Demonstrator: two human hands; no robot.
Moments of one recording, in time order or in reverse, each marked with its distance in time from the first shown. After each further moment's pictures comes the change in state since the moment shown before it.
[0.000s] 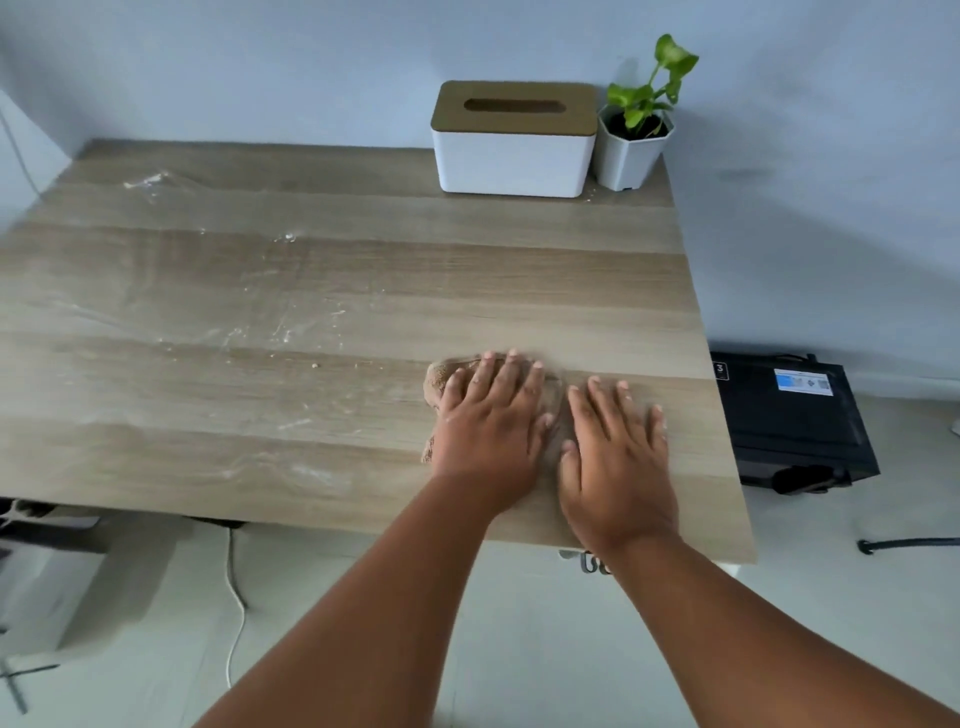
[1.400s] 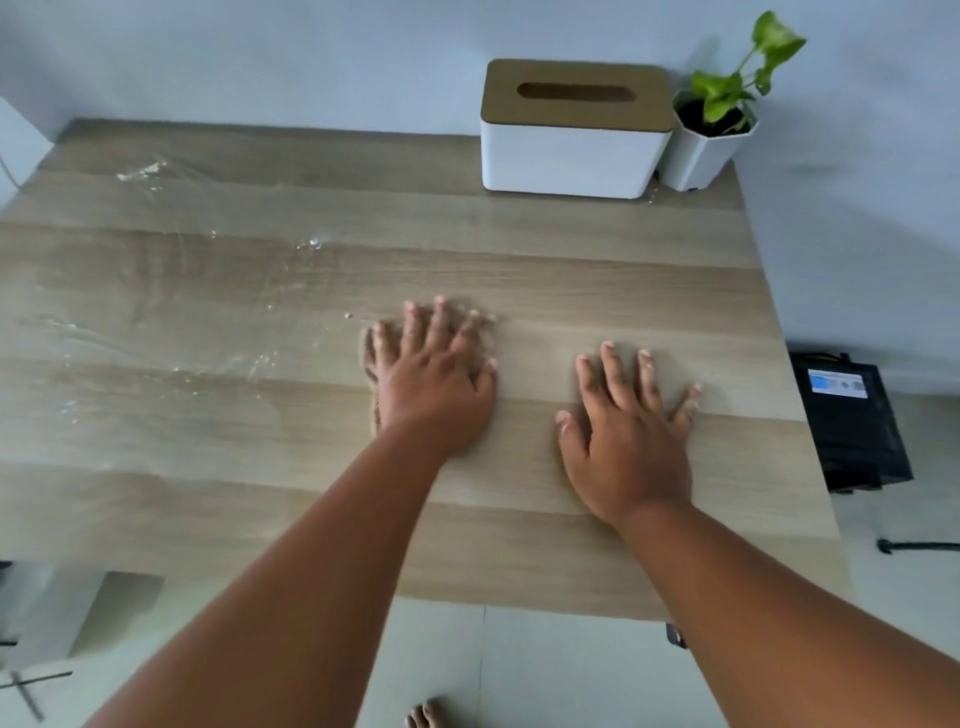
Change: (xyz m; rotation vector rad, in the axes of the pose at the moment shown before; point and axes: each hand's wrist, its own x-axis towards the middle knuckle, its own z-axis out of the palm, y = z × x) left_hand 0.069 -0.133 -0.030 0.025 -0.044 -0.225; right_hand 0.088 -0.053 0.021 -0.172 -0.065 0.080
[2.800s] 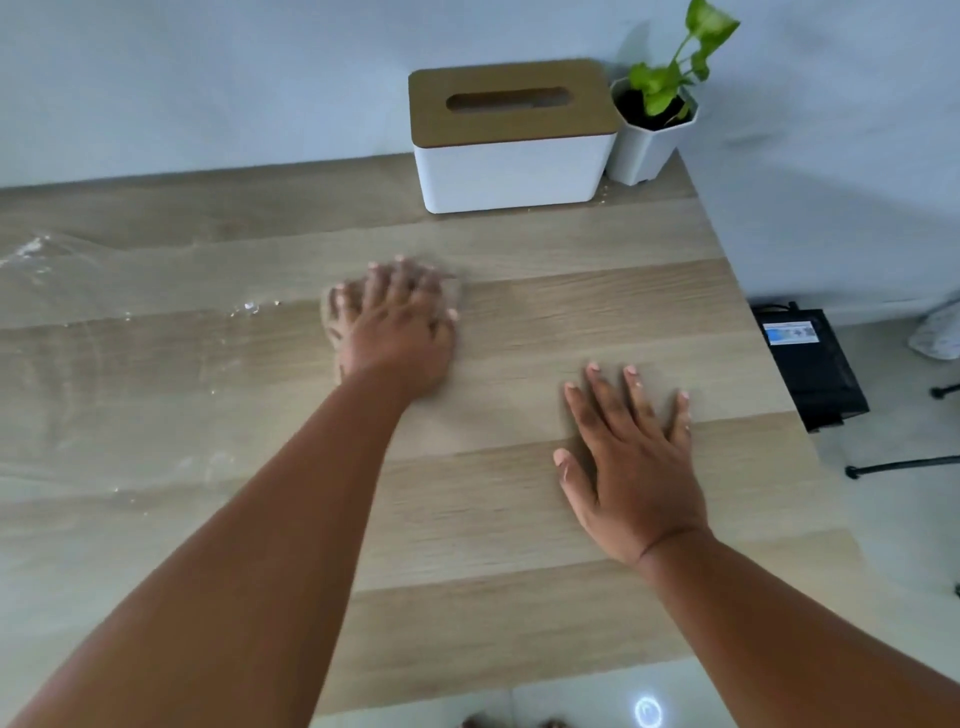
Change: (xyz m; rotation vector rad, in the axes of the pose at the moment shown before) left_hand 0.123 -0.020 -0.015 0.025 -0.037 0.148; right_hand 0.000 -0.002 -0.012 -0.010 -0.107 0.021
